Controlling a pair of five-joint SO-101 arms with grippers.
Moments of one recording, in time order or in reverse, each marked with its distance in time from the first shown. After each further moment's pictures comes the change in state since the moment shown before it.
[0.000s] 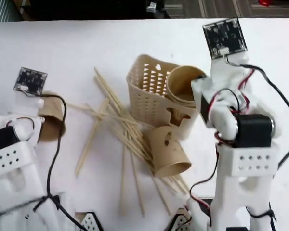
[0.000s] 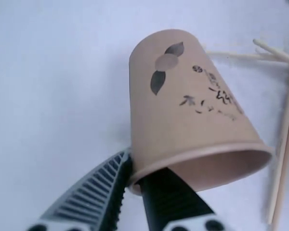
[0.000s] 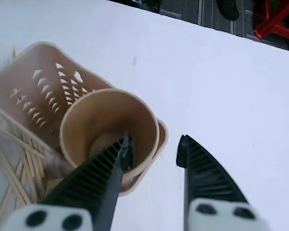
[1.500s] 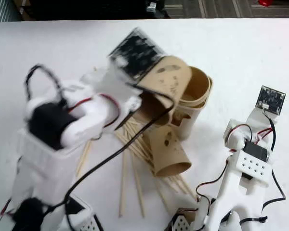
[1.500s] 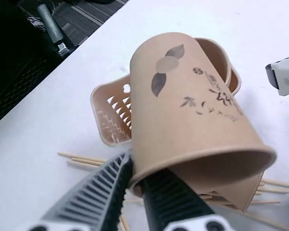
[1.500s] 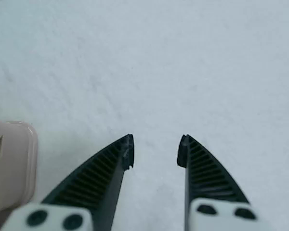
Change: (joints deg) left arm 59.0 20.3 -62.7 28.1 18.8; right arm 28.4 -5.1 60.2 -44.8 -11.0
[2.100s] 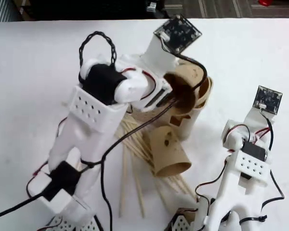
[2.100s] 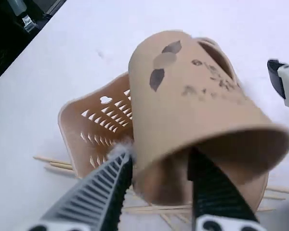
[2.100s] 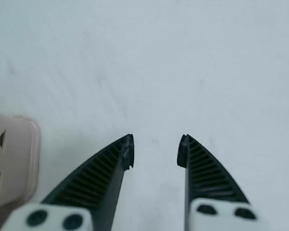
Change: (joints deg) left arm 1.9 26.8 -22.9 5.1 2.4; right arm -1.1 0.0 0.8 0.0 0.0
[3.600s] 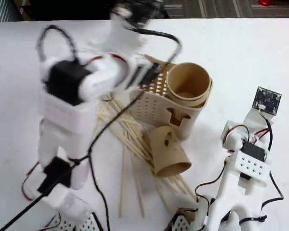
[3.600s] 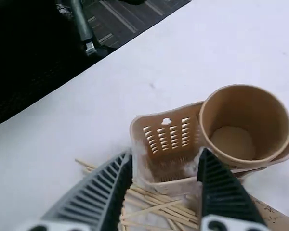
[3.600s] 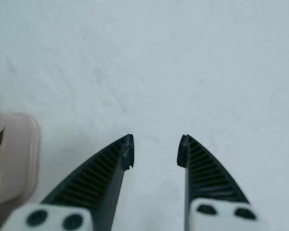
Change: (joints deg) left arm -8.9 1.0 -14.3 1.8 3.5; right arm 0.0 -0.1 0.4 0.0 0.0
